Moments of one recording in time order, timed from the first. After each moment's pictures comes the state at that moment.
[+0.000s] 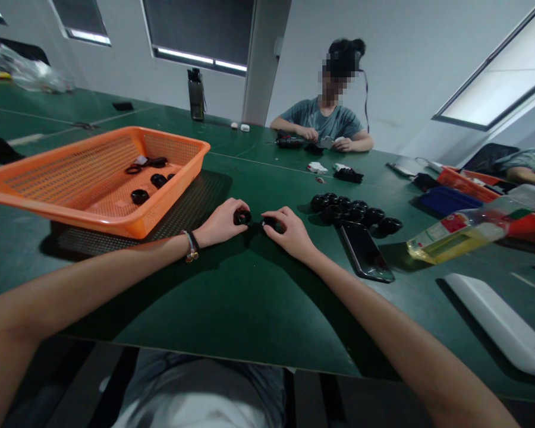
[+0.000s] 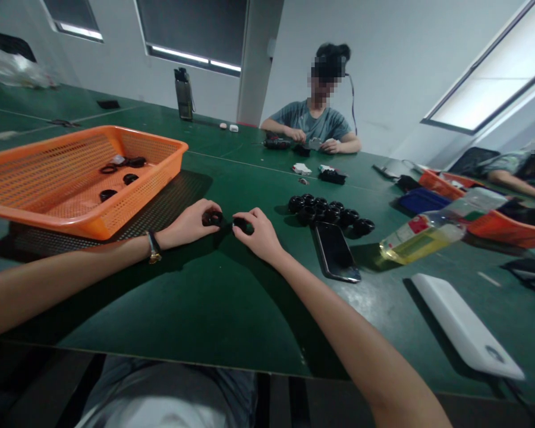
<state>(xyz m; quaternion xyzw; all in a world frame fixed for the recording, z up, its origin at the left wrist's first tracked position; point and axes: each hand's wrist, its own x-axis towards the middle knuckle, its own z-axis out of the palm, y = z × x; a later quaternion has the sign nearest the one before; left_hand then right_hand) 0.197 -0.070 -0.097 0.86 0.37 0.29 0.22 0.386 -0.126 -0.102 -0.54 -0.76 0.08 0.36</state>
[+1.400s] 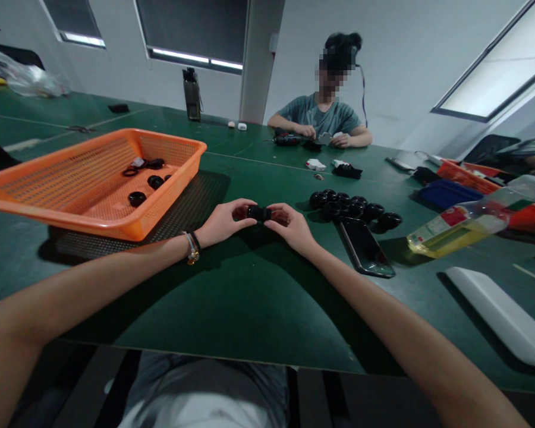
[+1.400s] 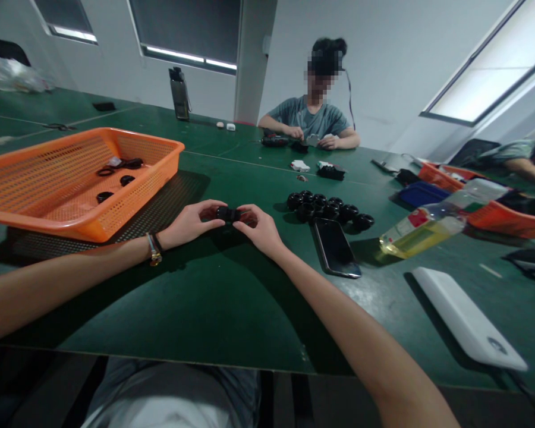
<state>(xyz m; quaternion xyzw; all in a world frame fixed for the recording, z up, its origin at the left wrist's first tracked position) 0.203 -0.073 -0.096 0.81 0.33 0.34 0.35 0.391 -0.117 -0.109 -0.49 -0.66 0.31 0.48</state>
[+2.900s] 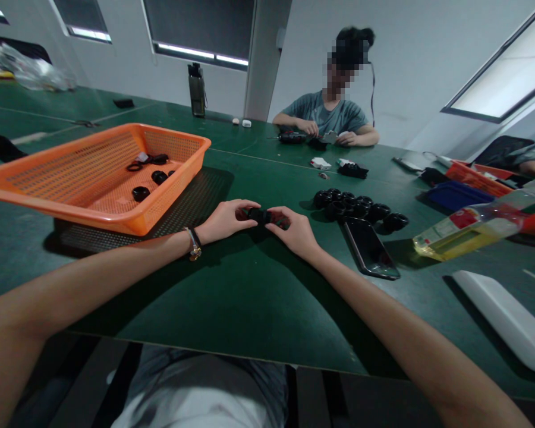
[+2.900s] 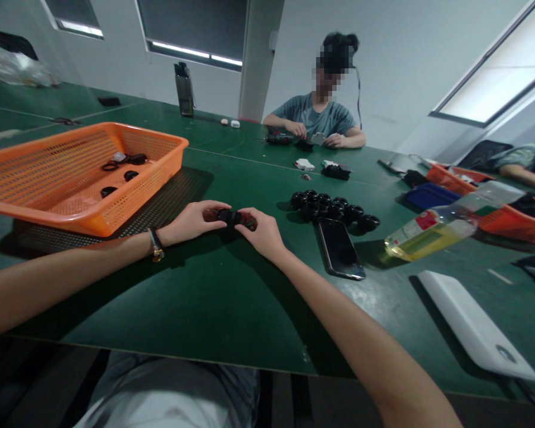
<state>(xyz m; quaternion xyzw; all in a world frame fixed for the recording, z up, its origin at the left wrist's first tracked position) 0.202 -0.071 -0.099 0.82 0.33 0.32 0.35 0.386 -0.126 -0.105 -0.53 -0.72 0.16 0.41</state>
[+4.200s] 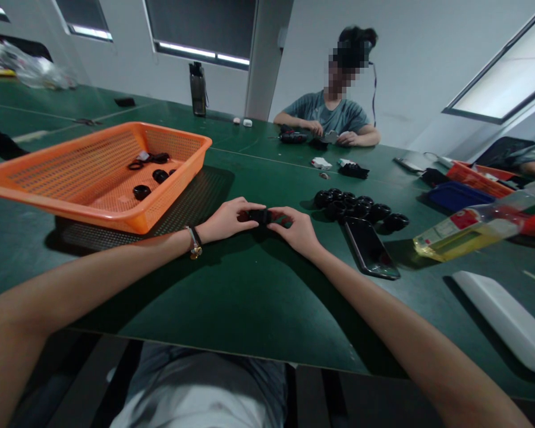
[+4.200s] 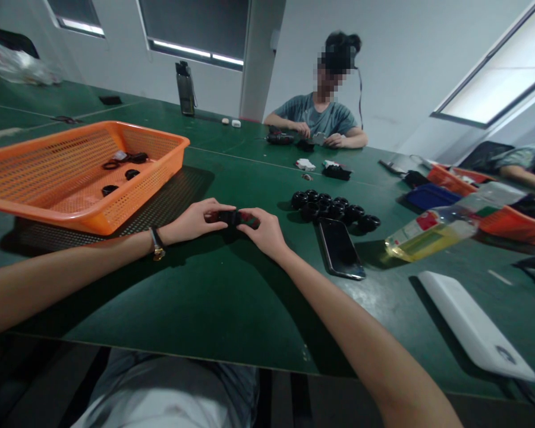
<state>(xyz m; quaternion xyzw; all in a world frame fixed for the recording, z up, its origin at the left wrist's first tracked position) 0.199 -0.072 -0.096 0.85 0.31 0.29 0.31 0.391 -0.123 -0.109 -0.52 -0.72 0.16 0.43</state>
